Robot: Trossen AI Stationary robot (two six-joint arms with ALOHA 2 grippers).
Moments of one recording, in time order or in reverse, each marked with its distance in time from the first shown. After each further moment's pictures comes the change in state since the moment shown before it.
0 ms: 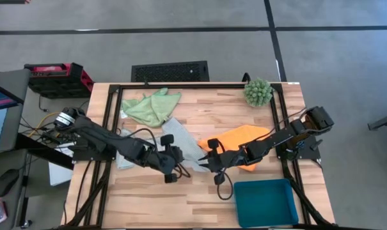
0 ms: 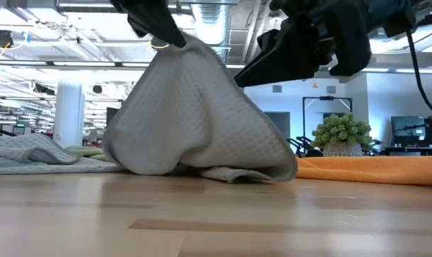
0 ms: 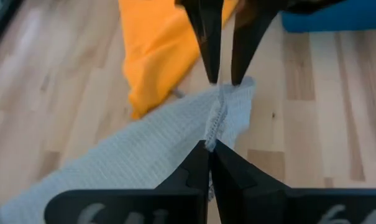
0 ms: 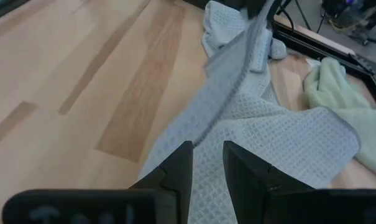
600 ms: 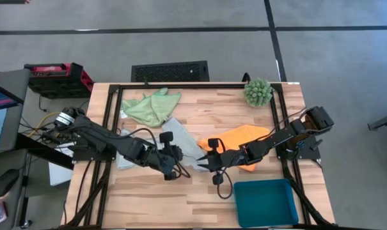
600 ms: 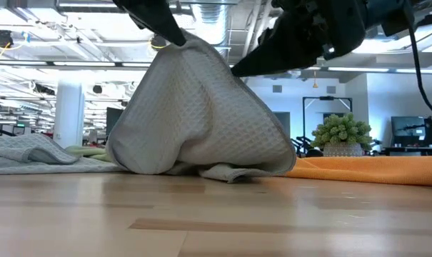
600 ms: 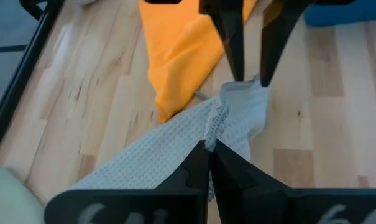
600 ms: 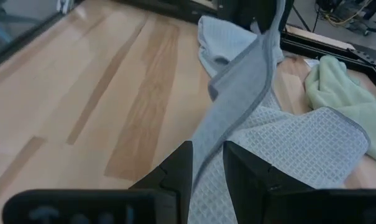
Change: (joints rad) left arm 0.001 -0.001 0.023 -0.065 -0.079 0.048; right arm -0.007 0.000 0.000 0.055 -0.004 0.097
